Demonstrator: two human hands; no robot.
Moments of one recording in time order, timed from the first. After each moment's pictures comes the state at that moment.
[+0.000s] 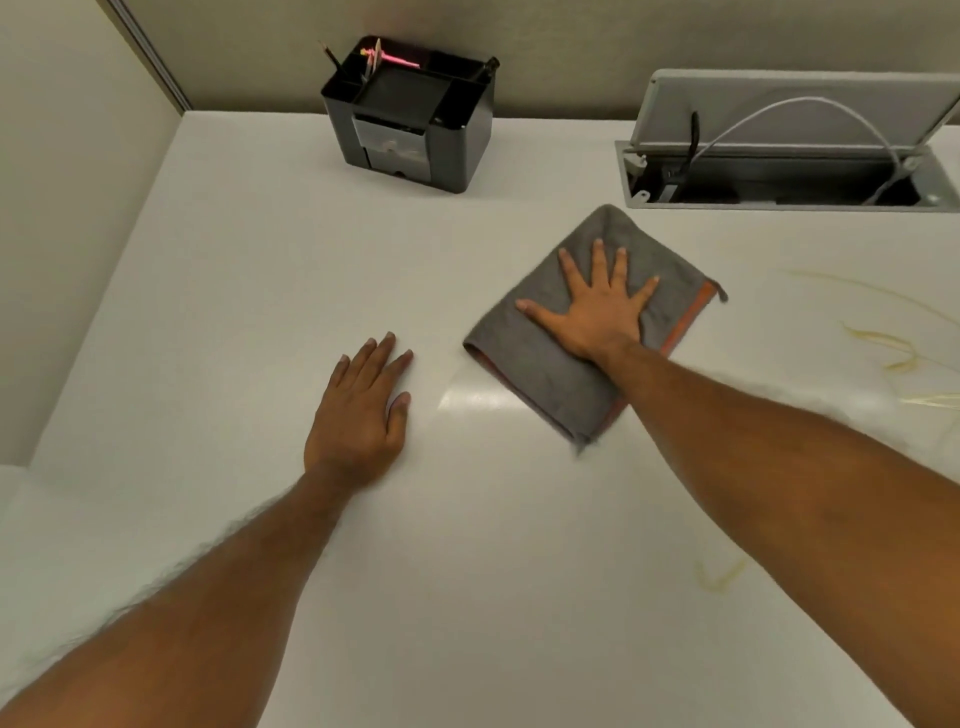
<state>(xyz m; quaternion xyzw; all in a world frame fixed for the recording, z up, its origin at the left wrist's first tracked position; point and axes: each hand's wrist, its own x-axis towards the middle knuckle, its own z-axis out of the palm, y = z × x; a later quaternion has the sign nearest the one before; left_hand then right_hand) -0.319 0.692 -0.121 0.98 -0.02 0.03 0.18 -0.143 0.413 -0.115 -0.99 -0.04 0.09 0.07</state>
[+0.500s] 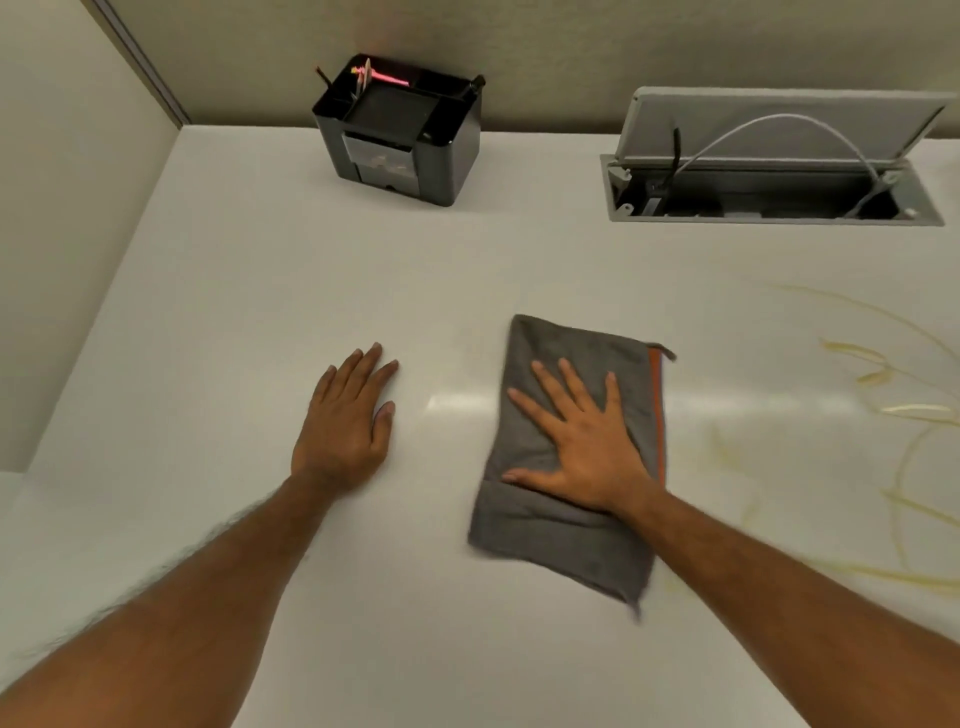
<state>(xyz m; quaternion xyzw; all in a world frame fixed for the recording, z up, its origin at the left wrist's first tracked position) -0.318 0.692 -0.118 0.99 -0.02 0.00 0.15 -0.281 0.372 -0.132 -0.96 -0.29 0.02 0.06</state>
